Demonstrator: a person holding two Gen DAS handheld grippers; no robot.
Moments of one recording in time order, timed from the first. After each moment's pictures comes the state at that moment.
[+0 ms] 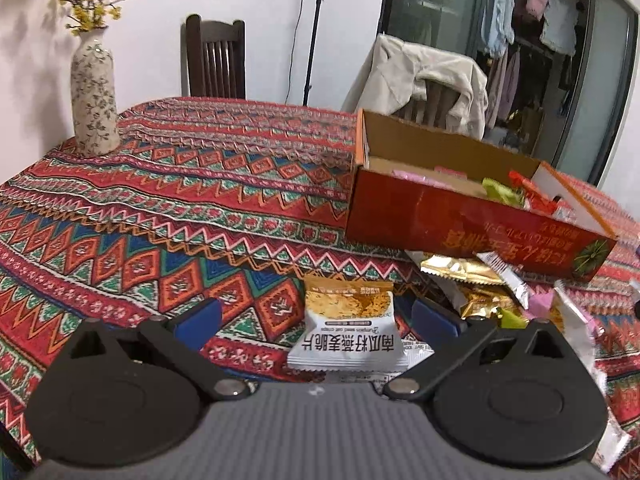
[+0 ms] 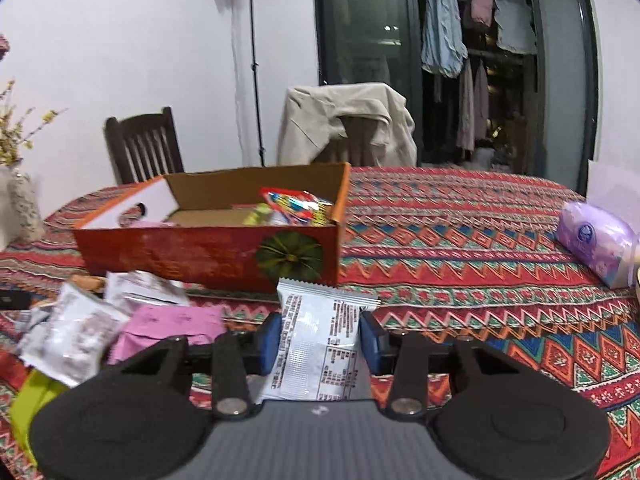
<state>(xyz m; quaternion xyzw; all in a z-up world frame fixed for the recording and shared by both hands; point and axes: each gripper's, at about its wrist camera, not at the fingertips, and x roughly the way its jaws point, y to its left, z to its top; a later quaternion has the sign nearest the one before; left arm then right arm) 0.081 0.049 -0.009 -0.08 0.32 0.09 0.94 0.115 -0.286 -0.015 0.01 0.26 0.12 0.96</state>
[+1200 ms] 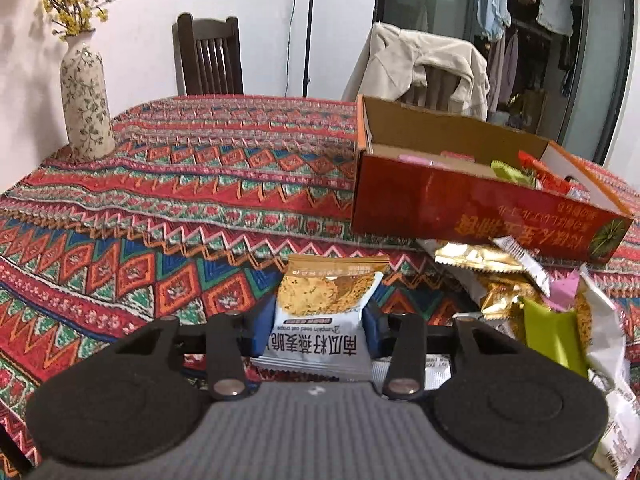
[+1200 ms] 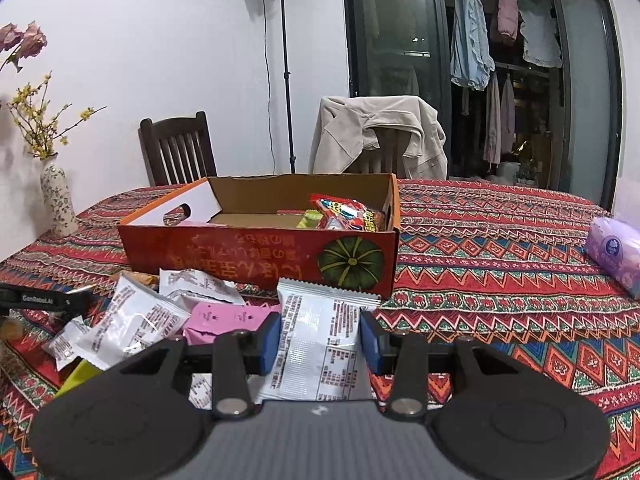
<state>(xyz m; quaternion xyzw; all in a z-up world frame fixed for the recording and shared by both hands) 0.089 0.050 -0.017 -0.06 0.32 0.09 0.94 0.101 -0.262 -0.012 0.00 0.24 0.15 0.96</state>
